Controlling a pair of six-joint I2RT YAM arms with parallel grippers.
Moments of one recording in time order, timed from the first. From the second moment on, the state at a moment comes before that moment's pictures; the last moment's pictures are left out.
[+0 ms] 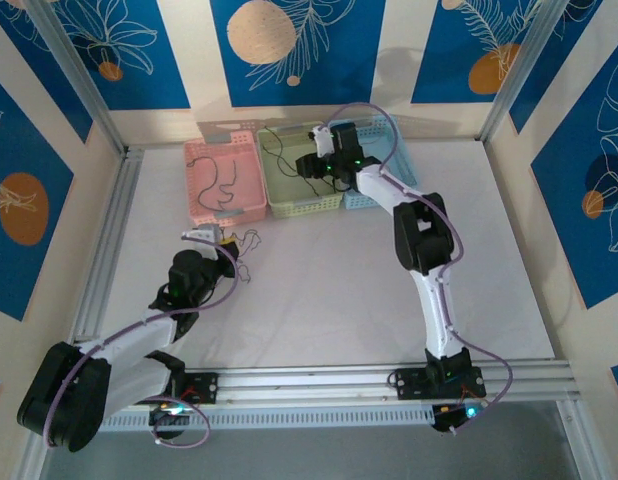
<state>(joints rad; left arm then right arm) -0.41 1.05 0.26 0.53 -0.01 -0.36 0.37 2.28 1.86 -0.14 -0.40 0.11</state>
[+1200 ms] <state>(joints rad) -0.41 1.07 0.23 0.68 0.22 -0.36 0.64 1.99 1.34 -0.03 -0.90 -0.60</state>
